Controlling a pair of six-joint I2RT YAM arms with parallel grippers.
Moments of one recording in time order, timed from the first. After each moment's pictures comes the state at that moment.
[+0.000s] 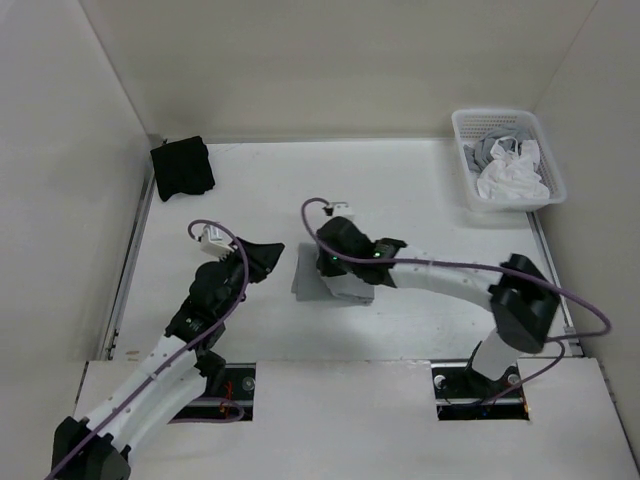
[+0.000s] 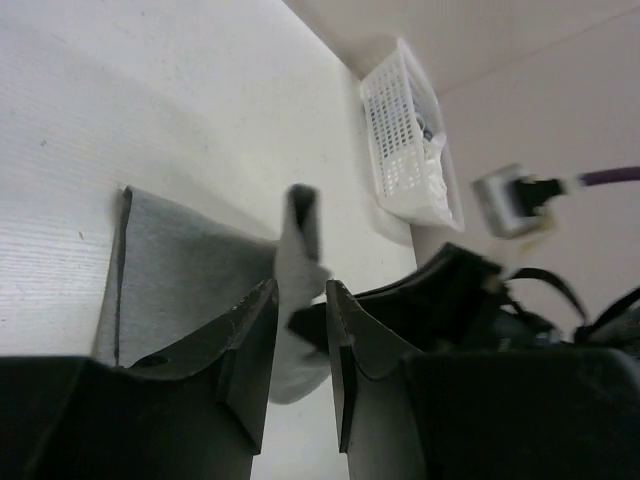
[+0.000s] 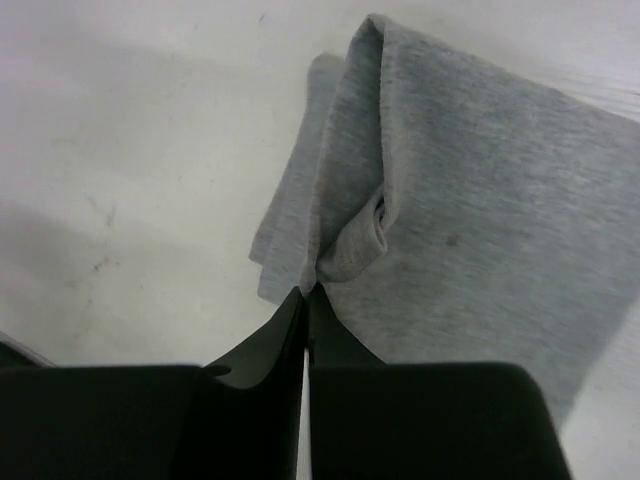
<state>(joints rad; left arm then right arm) -0.52 0.63 0.31 0.19 -0.09 -1.00 0.94 1.53 1.07 -0.24 0.23 0.71</state>
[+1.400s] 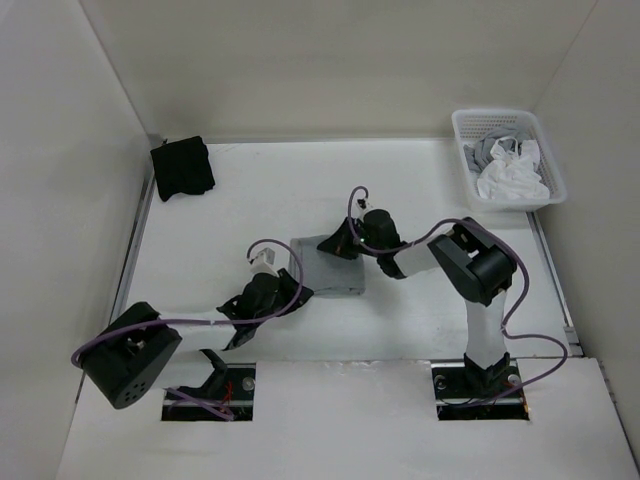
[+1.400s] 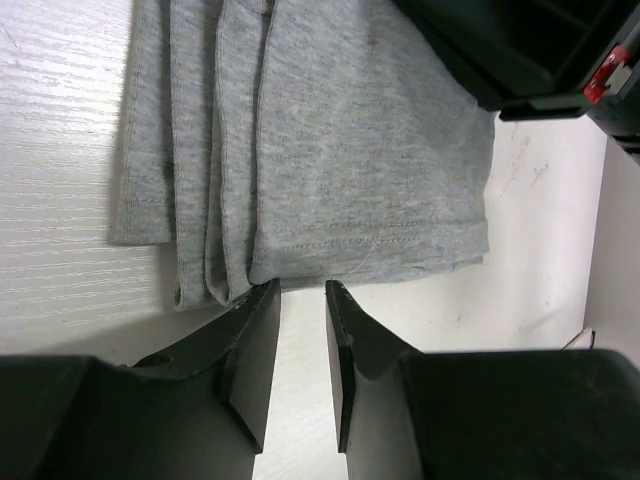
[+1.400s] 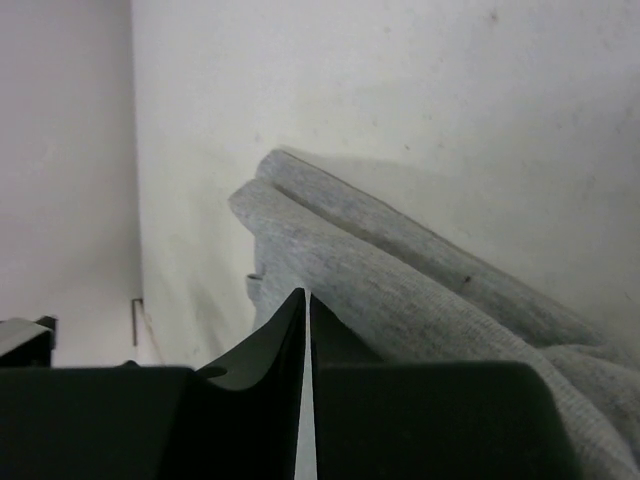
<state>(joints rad) -0.73 1.24 0.16 0.55 -0.10 -1.05 0.61 2.00 0.88 0.70 -0.34 0.98</state>
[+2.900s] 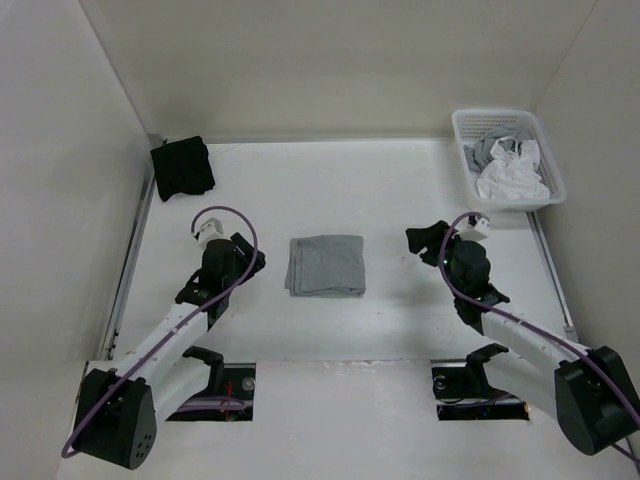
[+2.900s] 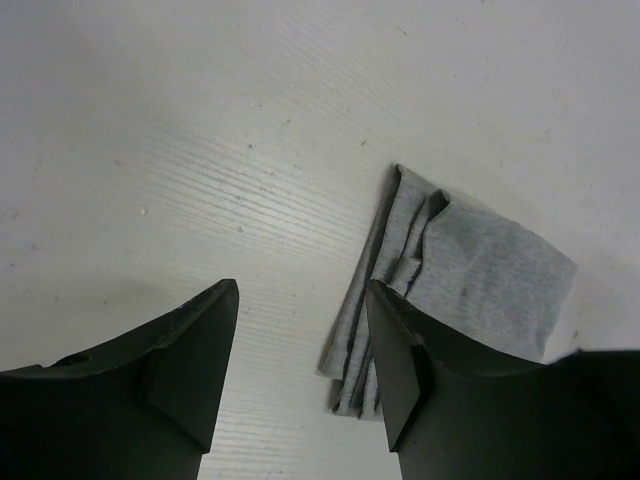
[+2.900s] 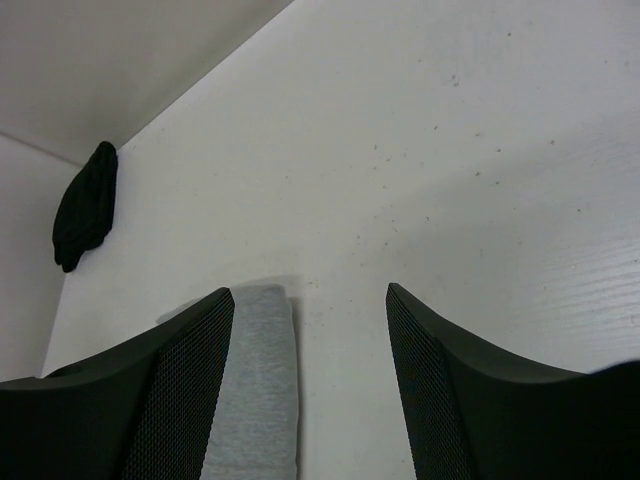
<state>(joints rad) -0.29 0.91 0.39 -0.05 -0.16 -0.81 0.38 0.98 0.31 0.48 0.19 0.75</state>
